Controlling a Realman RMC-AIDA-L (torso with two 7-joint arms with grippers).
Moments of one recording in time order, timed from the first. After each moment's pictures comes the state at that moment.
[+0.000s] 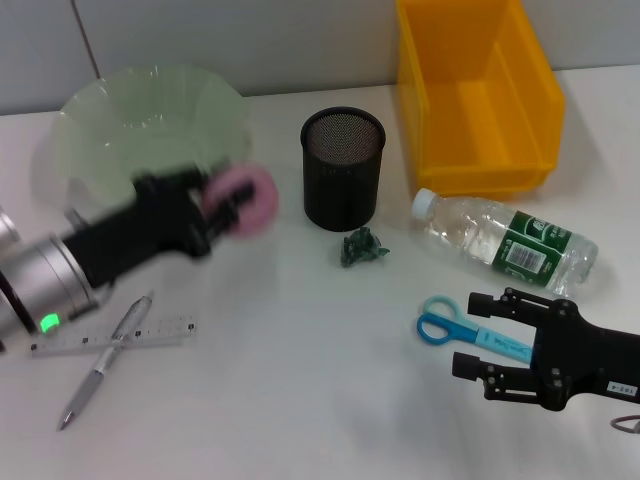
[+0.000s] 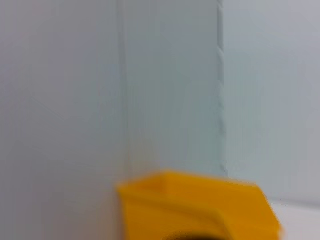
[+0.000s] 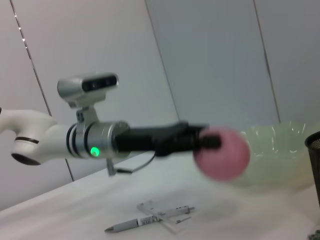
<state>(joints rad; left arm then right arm) -0.53 -2.08 1.11 0.34 1.21 1.29 -0.79 0.26 2.04 -0.79 -0.48 -1.75 -1.67 1.04</state>
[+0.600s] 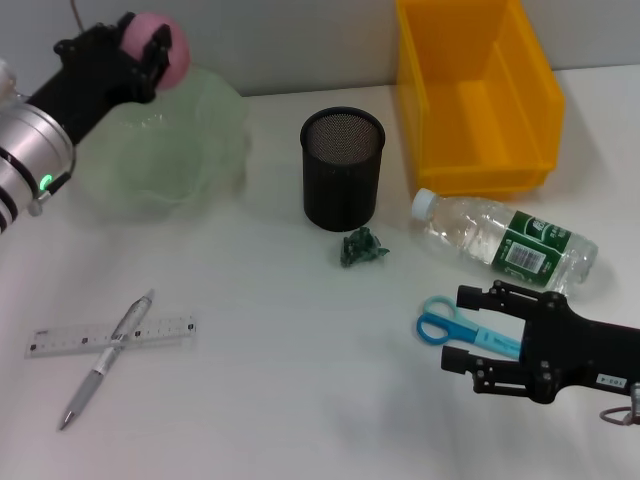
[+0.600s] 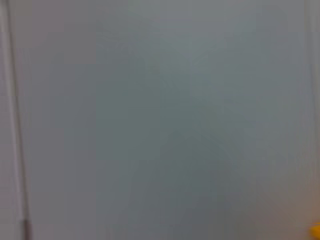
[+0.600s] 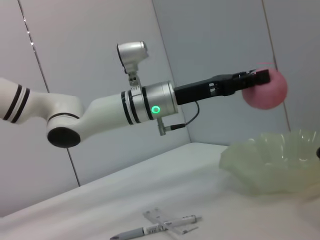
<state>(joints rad) -0.71 -2.08 1.11 0.28 0.76 0.90 -0.59 0.28 2.05 -0.79 -0.48 -1.75 -1.67 1.05</state>
